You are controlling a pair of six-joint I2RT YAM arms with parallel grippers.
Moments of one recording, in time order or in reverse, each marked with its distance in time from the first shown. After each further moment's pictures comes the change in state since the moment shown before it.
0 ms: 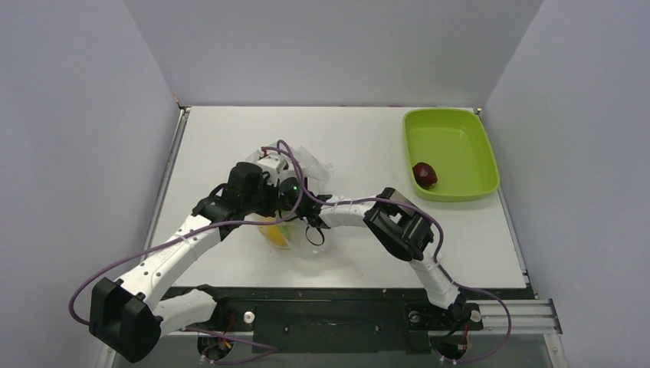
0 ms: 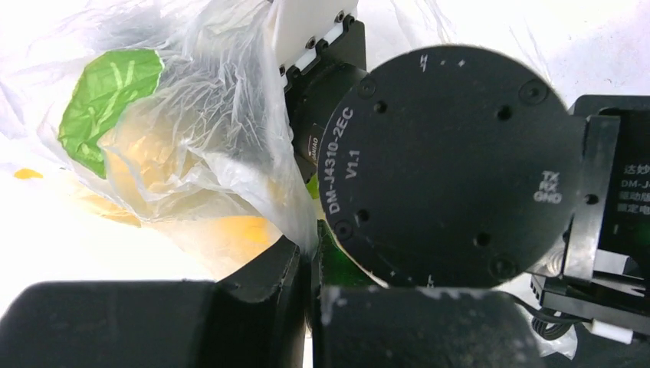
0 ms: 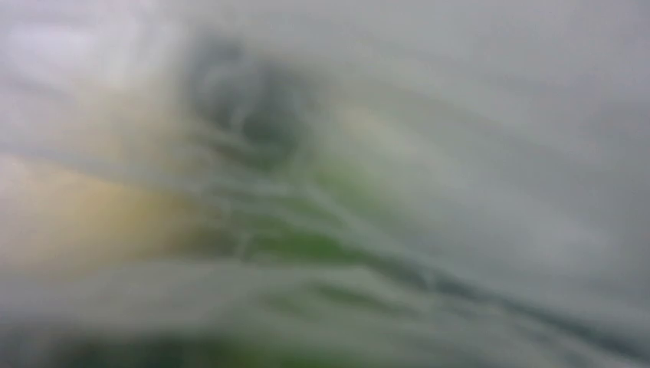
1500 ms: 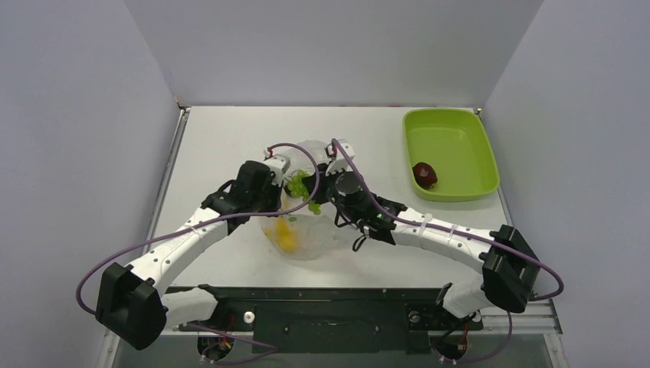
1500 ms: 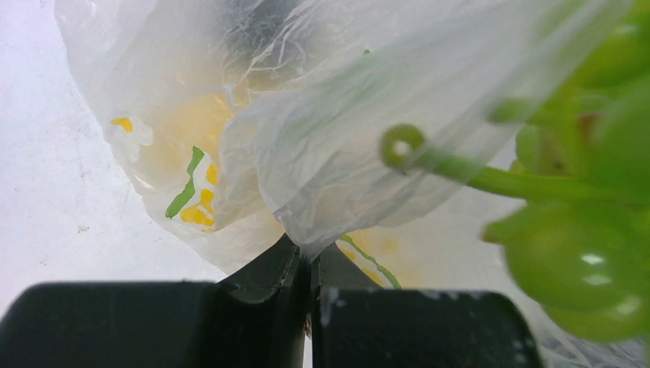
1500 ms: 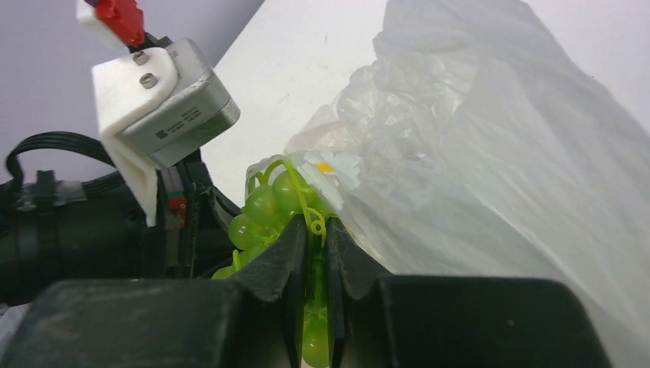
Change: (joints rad) left arm -0.008 0.085 0.017 -0.017 -0.051 0.004; right arm -0.002 -0.739 -0.409 0.002 -0.065 -0.069
